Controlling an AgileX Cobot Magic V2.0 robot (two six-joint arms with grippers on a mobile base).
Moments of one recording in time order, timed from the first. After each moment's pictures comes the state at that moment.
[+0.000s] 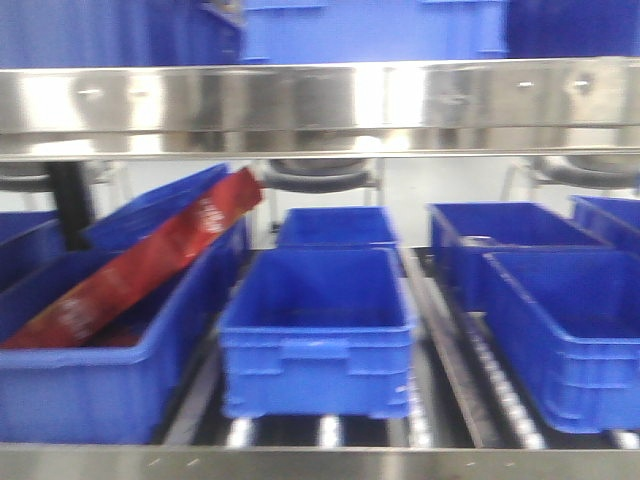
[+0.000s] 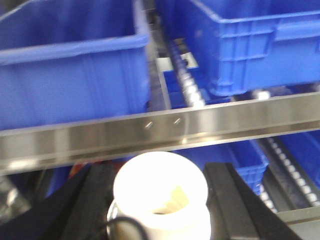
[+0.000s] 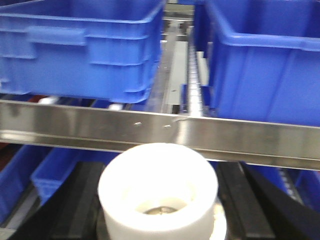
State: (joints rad) left arm -0.02 0.83 -1.24 0.01 0.85 0.08; right arm 0.03 0.72 -0.98 0.20 0.62 -0.17
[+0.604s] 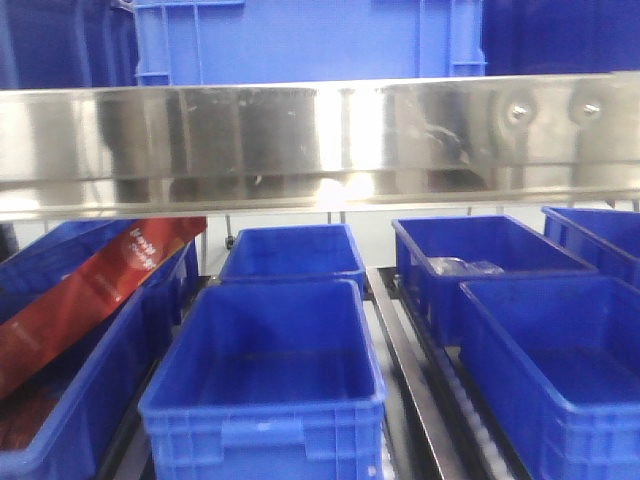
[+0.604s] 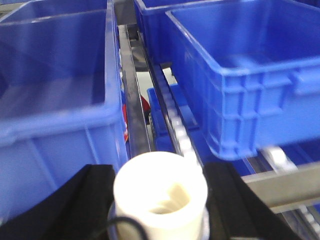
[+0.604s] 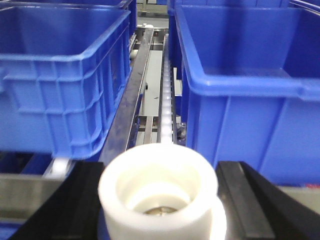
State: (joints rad) left arm -0.02 0.83 -1.24 0.01 0.85 0.08; right arm 0.03 0.72 -0.98 0.20 0.62 -0.17
